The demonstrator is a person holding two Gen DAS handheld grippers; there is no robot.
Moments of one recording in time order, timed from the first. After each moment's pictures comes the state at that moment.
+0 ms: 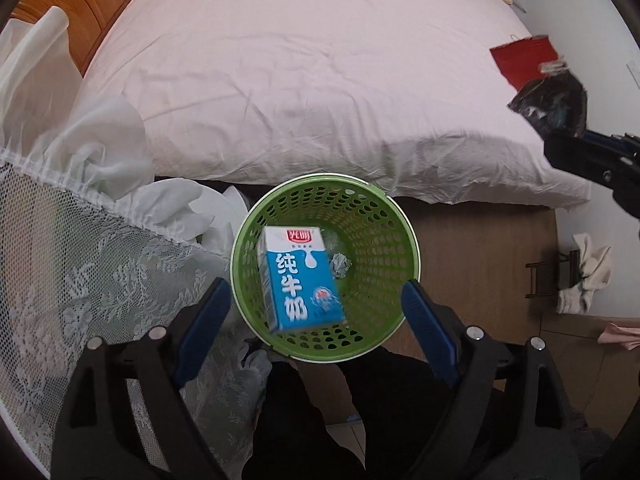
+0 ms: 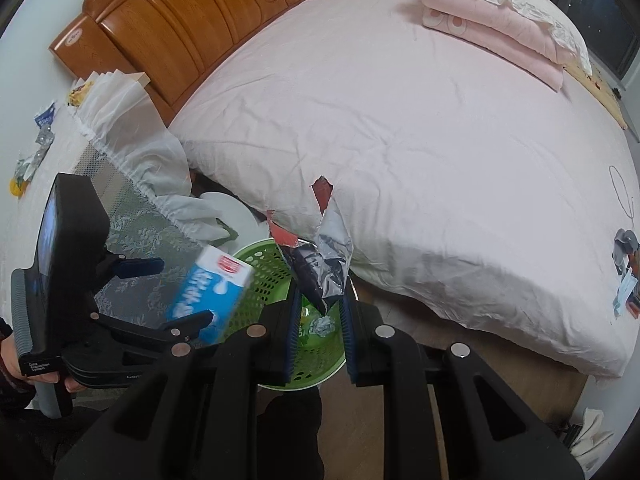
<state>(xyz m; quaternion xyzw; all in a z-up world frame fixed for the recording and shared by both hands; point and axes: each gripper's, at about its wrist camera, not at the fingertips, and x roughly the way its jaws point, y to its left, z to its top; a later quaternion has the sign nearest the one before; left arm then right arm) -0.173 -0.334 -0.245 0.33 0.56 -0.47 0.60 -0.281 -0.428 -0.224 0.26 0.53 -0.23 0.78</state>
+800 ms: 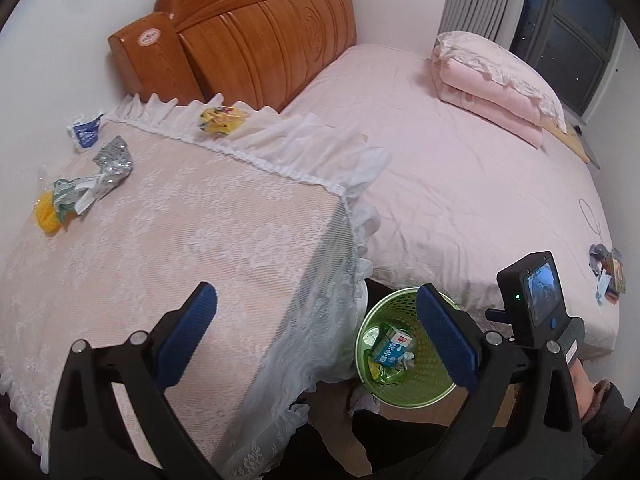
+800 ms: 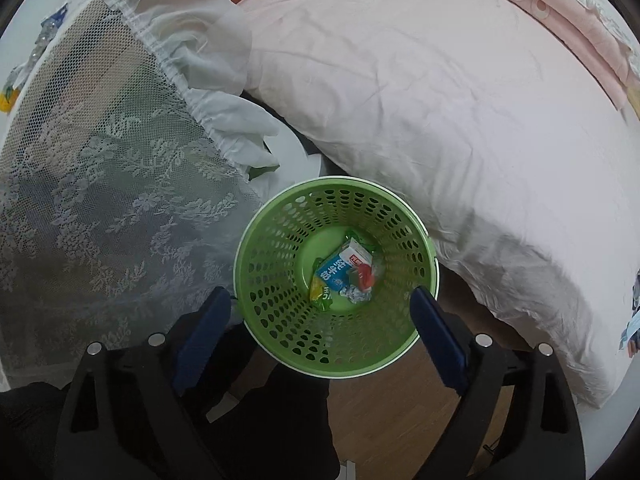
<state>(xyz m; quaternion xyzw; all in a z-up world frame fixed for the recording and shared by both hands) -0.077 -0.175 -0.077 0.17 0.46 -0.33 0.81 -0.187 -0.346 -0.294 0.22 0.61 -0.16 0.74</state>
